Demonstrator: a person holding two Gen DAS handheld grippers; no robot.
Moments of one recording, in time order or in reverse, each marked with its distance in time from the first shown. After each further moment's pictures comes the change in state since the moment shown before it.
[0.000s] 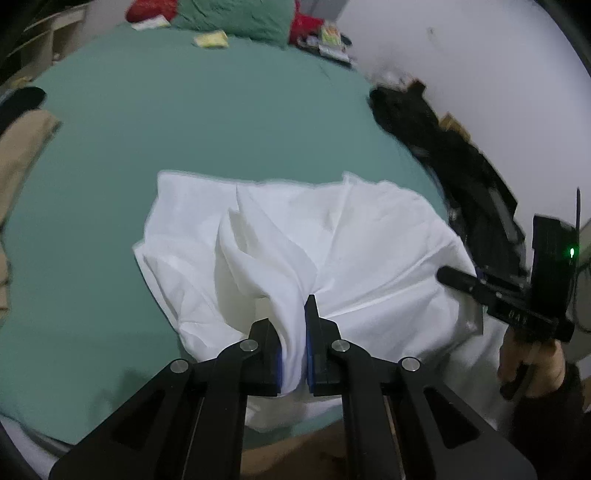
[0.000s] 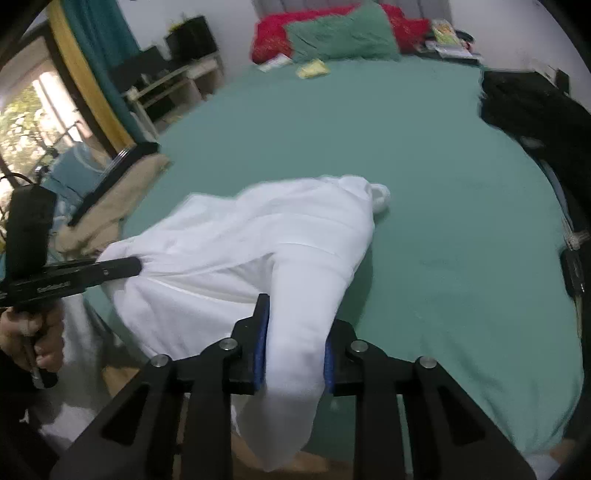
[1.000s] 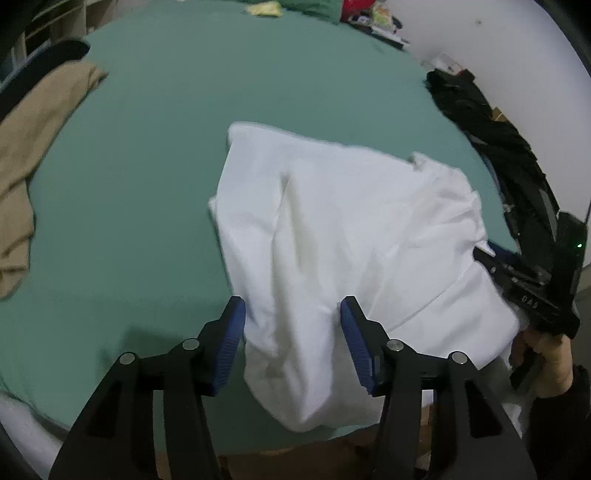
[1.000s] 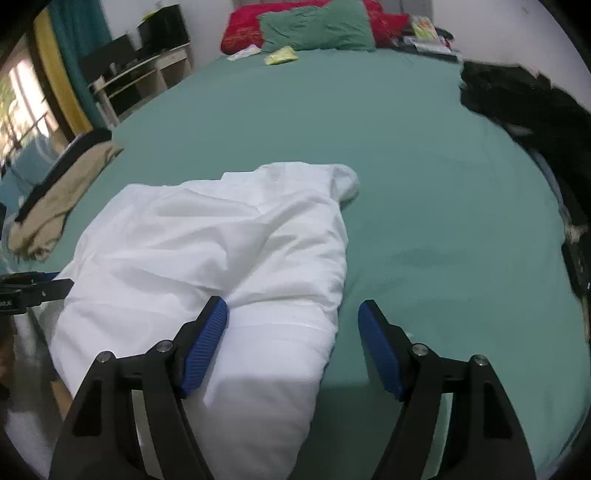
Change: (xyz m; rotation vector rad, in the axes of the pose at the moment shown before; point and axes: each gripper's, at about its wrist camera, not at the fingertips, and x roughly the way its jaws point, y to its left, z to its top) left arm 0.016 0.052 -0.004 -0.106 0.077 0.140; right arm 0.056 -0.009 0.007 -0.035 -0.020 -0.146
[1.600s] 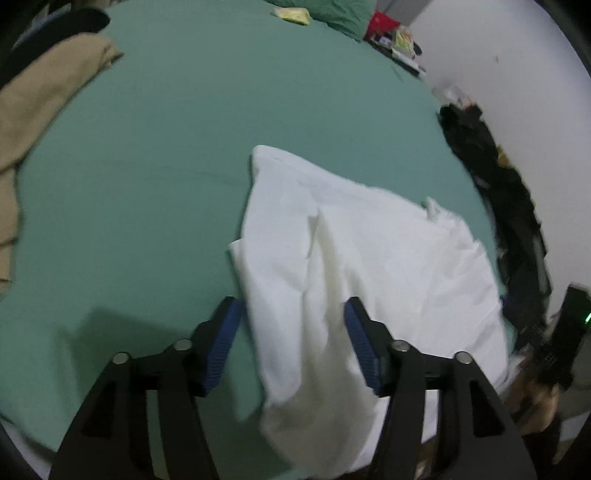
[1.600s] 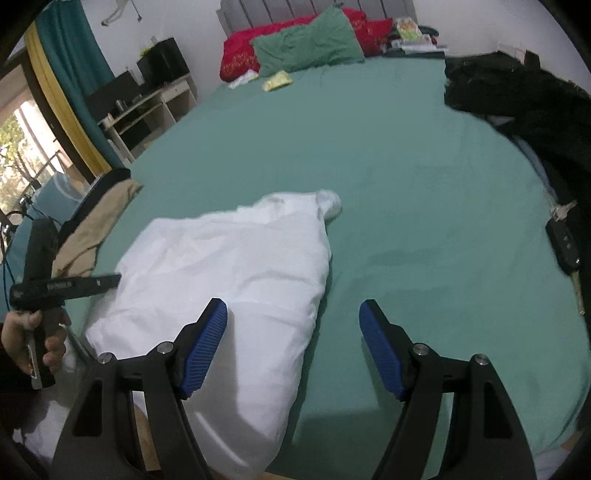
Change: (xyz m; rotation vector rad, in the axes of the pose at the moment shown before) left arm 0.012 0.028 0.029 -0.143 -0.047 -0.091; right arm -0.039 -0.032 -0.006 0.119 -0.052 0.104
